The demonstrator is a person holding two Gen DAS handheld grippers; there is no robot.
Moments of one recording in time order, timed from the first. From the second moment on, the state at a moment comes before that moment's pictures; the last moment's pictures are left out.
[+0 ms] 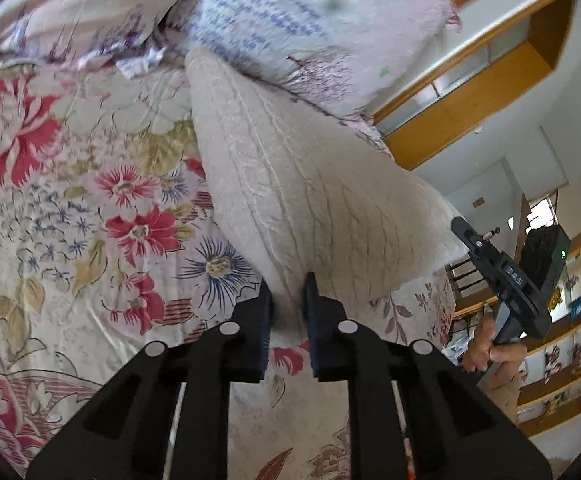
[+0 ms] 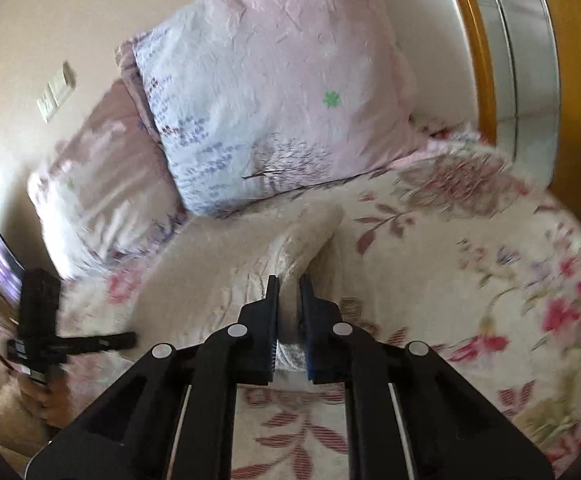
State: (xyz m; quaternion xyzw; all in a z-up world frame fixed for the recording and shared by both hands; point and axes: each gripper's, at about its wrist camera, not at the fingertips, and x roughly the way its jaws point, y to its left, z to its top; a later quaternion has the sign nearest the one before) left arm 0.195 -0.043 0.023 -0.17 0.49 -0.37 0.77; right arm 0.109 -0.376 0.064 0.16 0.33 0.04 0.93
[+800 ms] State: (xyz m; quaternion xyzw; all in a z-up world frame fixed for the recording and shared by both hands) left arm 0.214 -0.032 0.013 -0.21 0.50 -0.32 0.78; right arm 0.176 -0.402 0.015 0.31 0.41 0.06 0.86
